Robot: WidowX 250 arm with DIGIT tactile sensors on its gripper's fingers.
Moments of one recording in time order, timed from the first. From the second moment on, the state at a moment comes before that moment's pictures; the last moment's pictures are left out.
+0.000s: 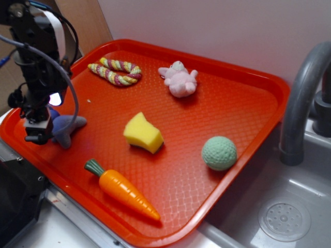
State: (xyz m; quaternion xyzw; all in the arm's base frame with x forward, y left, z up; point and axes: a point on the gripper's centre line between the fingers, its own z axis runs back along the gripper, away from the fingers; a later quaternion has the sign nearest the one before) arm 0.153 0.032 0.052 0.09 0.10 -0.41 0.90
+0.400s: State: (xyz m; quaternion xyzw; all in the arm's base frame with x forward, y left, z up) arm 0.151 0.041 0.026 0.06 0.15 -0.41 0.90
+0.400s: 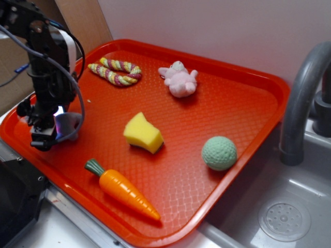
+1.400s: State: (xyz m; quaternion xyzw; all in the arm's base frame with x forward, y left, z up) arm 0.192 -0.027 0.117 0.09 0.00 -0.09 0.99
